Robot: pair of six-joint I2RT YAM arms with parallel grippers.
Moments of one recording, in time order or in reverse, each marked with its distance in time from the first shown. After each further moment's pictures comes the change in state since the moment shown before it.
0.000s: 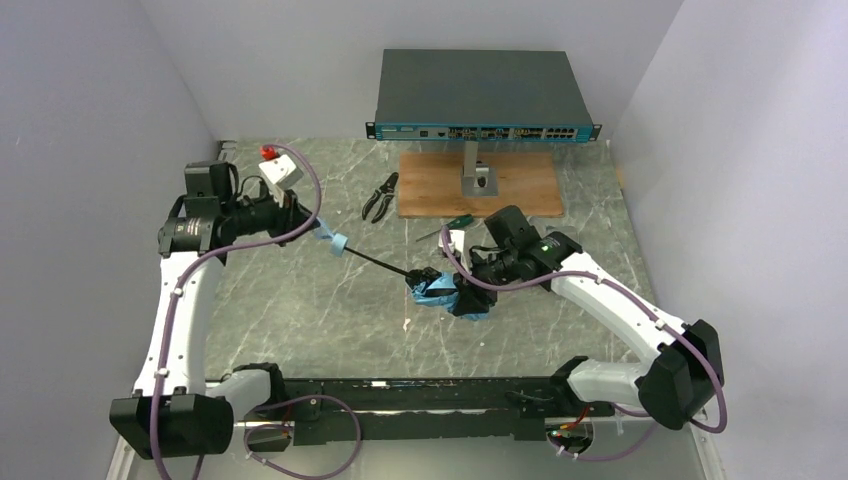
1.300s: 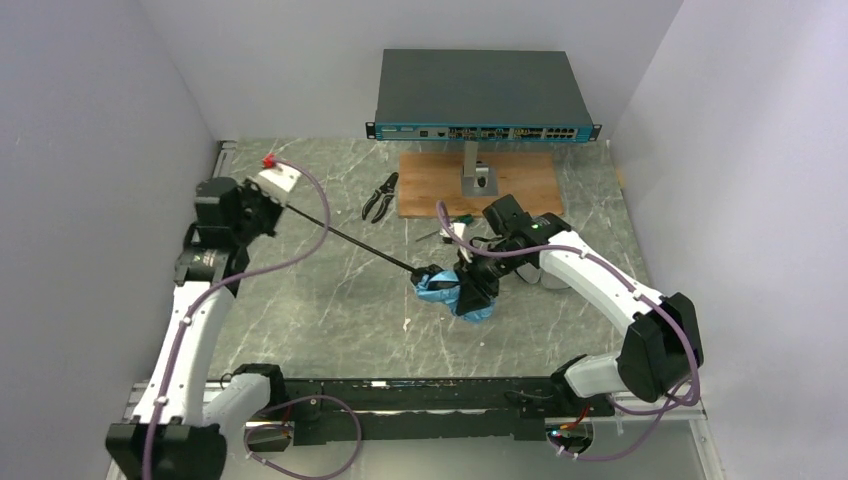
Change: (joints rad) left arm -0.155 -0.158 -0.234 0.400 -0.710 0.031; right arm -0.063 0.158 0.108 -0.122 -0.098 0.085
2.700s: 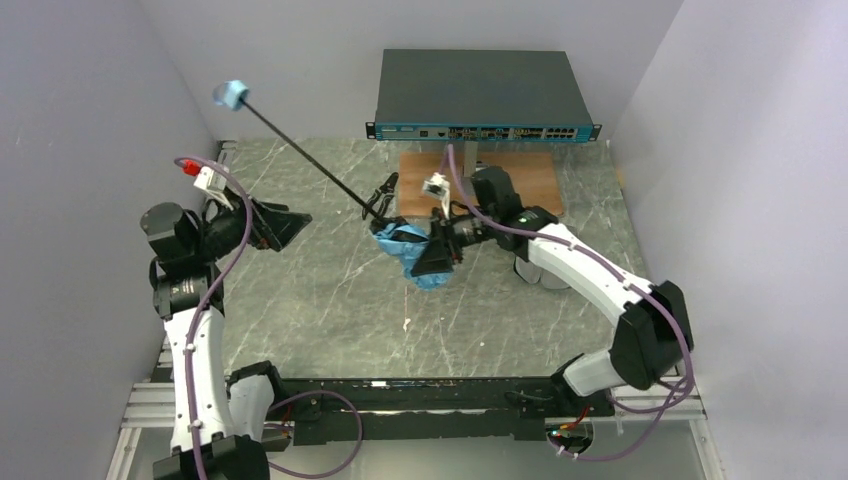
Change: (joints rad) left arm 0.450 -0.127 -0.104 0.221 0.858 -0.857; right arm -0.004 0.034 0.032 0.532 -0.217 0.497
